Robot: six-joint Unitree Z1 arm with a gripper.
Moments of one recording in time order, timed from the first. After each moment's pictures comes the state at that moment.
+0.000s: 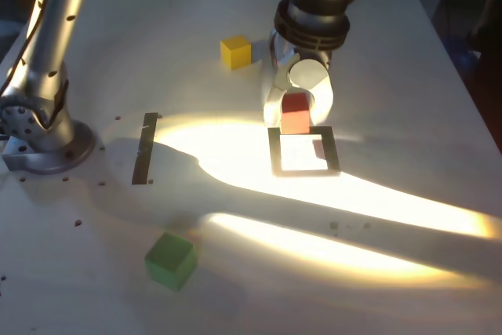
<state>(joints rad) -0.01 2.09 -1.63 1.31 0.03 -0.07</state>
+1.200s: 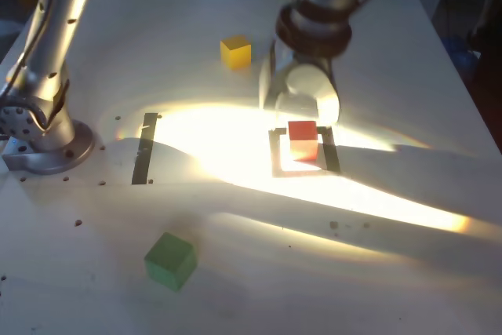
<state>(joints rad) -0.02 2.08 -1.67 1.38 0.04 -0.05</state>
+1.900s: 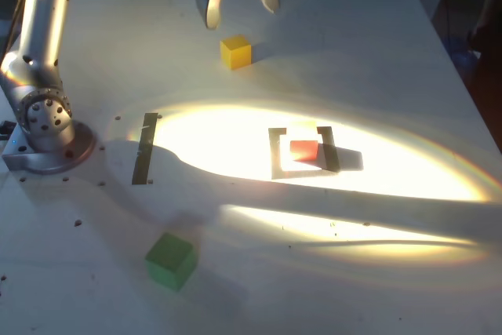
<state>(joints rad) 0.57 2.04 -1.70 1.49 0.15 0.24</state>
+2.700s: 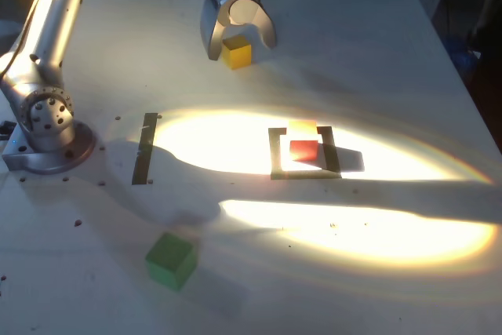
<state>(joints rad) 0.62 2.16 -1.60 1.32 0.14 0.32</state>
